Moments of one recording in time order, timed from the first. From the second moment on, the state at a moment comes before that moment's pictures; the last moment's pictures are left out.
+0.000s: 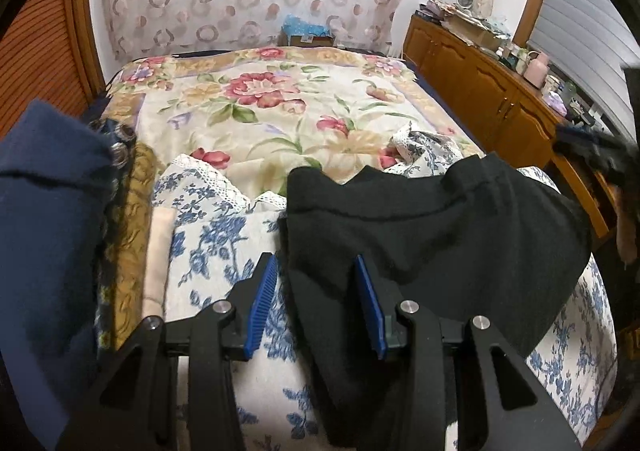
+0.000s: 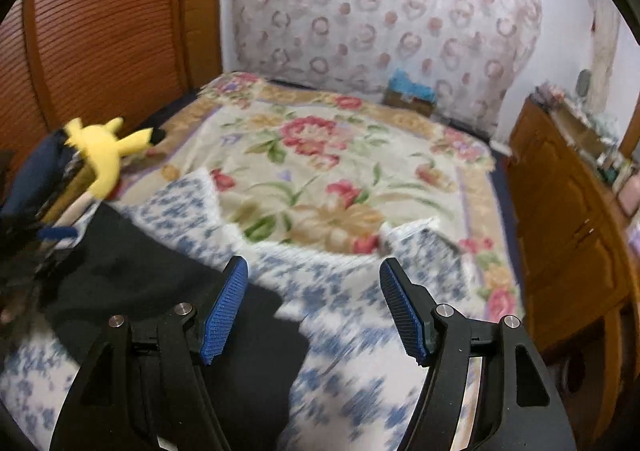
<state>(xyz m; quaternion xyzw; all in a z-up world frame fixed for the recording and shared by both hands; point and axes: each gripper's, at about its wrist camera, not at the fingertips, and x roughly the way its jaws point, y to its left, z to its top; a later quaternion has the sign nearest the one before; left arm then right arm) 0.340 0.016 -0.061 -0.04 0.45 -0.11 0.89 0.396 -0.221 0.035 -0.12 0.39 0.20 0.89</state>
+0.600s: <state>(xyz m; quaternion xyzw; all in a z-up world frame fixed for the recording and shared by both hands) 0.354 0.023 -0.078 -0.06 0.47 -0.12 0.87 0.381 -0.230 -0.041 0.01 0.48 0.21 0.85</state>
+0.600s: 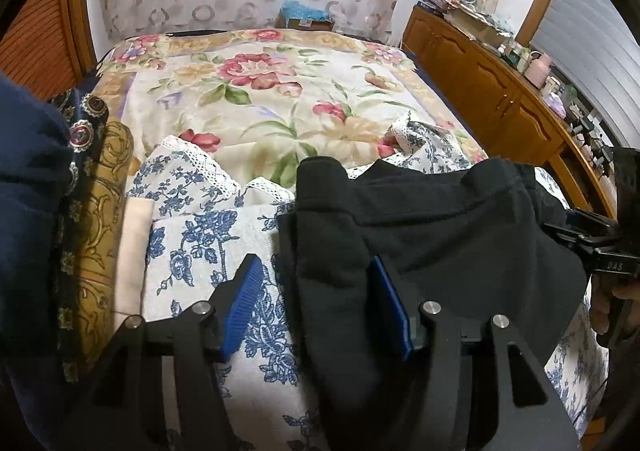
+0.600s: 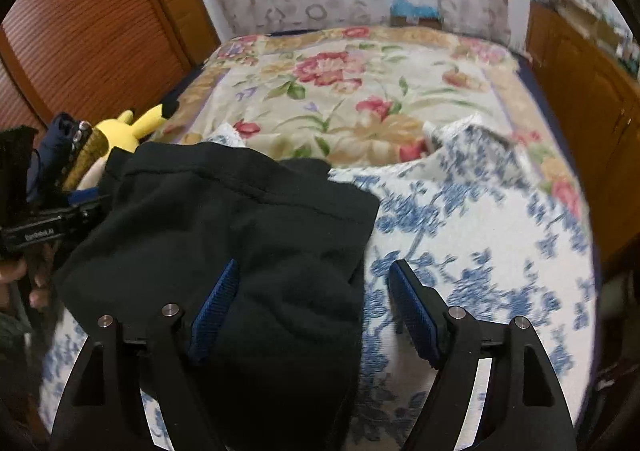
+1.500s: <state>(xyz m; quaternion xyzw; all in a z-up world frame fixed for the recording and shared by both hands) 0.263 0.040 0.036 -0.09 0.32 -0.19 0.92 0.324 -0.204 0.030 0.00 0.36 0.32 0.87</state>
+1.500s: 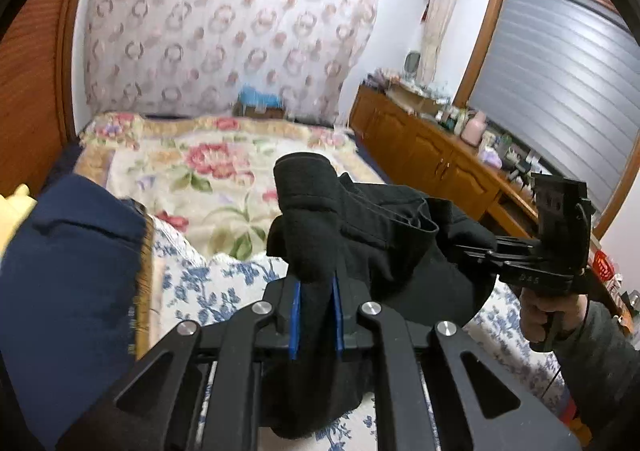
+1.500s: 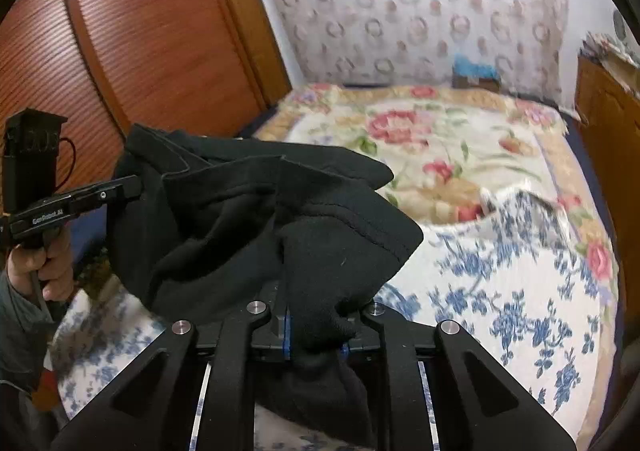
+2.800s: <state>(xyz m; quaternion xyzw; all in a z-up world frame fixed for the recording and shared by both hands) 0.129 0.250 -0.029 -0.19 0.30 0.08 0.93 0.359 0.185 0.097 -0.27 0.28 0.48 0.79</state>
